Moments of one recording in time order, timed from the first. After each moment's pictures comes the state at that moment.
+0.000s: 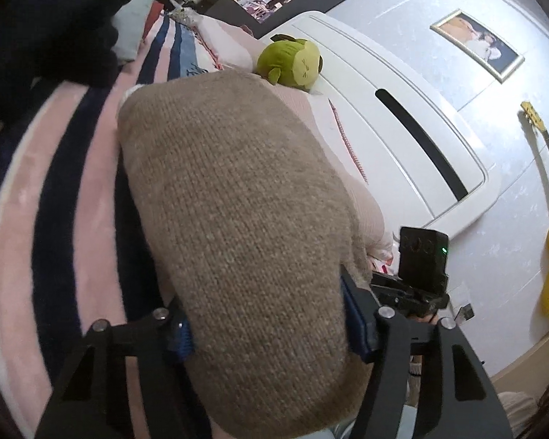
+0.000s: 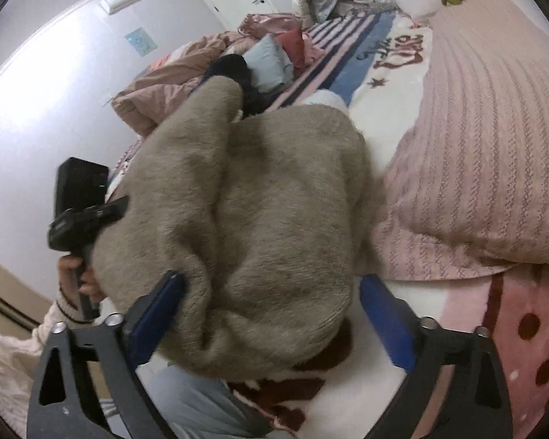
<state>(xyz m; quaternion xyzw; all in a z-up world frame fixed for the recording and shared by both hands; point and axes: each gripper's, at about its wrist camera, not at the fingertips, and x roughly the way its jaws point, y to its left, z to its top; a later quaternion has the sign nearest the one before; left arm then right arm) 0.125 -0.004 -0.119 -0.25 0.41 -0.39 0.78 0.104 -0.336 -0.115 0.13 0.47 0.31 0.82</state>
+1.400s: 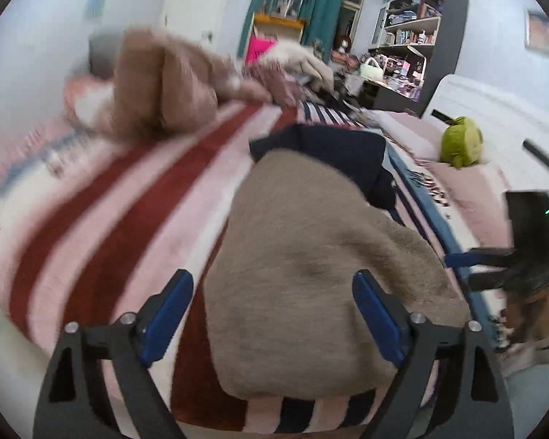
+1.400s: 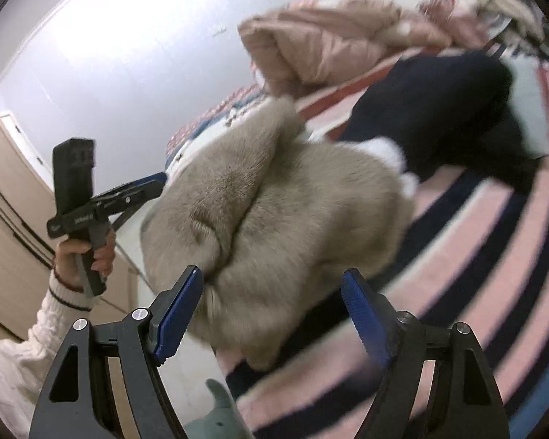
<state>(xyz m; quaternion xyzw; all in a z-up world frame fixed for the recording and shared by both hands) 0.041 0.281 -0.050 -0.08 0.32 -0.01 0.94 0.157 -0.014 -0.073 0.00 0.42 0.50 0.76</state>
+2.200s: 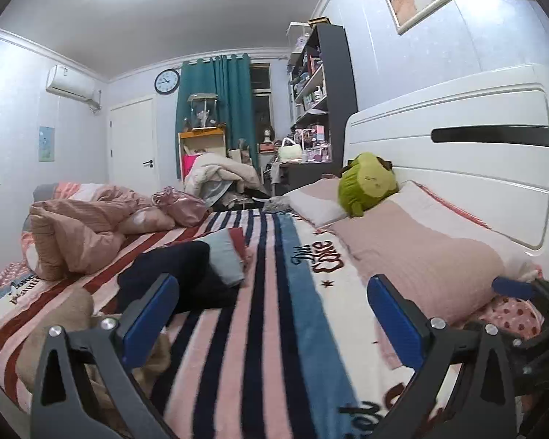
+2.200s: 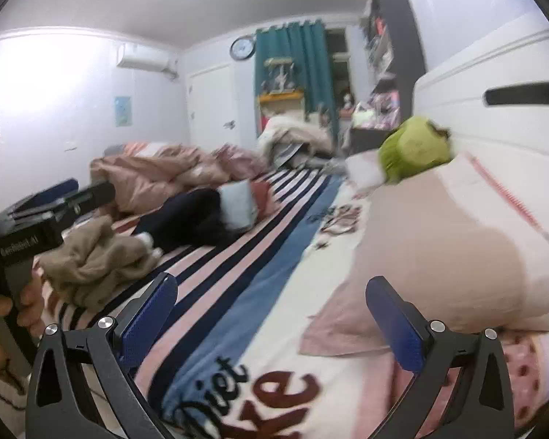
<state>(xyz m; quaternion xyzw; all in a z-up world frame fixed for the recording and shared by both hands) -0.011 -0.101 0.025 0.04 0.11 -0.07 0.99 -0.022 -0.311 -0.005 0.00 0.17 0.13 0.98</state>
